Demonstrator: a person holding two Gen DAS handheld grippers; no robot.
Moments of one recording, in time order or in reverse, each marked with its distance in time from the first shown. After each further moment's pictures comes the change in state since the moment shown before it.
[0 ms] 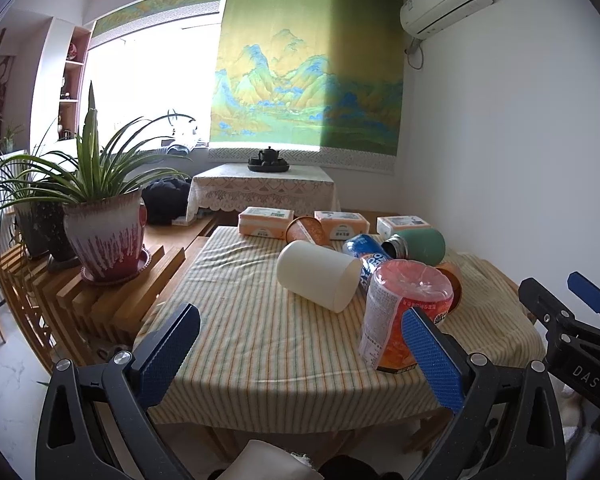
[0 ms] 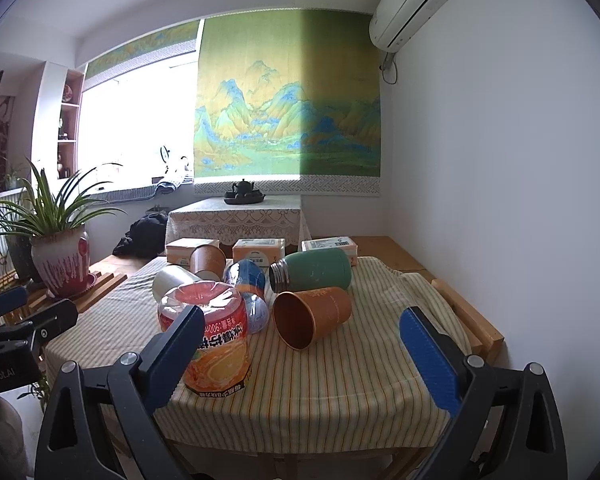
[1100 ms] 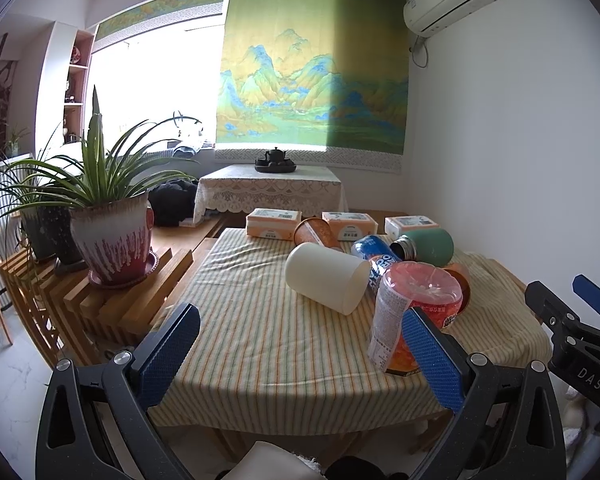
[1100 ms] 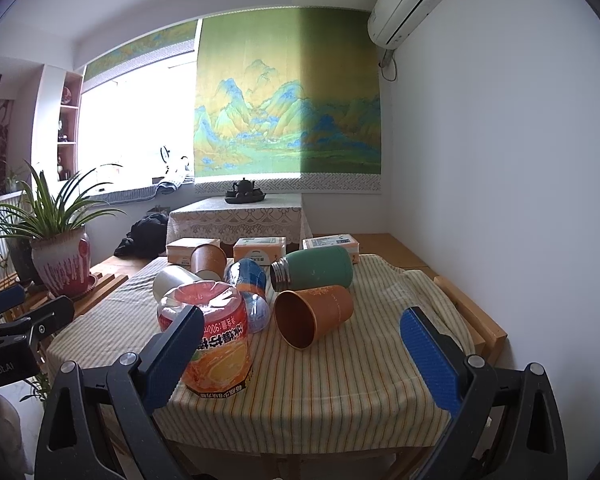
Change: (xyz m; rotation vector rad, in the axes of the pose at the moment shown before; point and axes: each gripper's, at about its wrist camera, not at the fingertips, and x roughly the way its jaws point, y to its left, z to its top) left arm 0.001 -0.002 0.003 0.007 0.001 0.028; right arm 0.005 0.000 -0.001 0.016 0.011 0.008
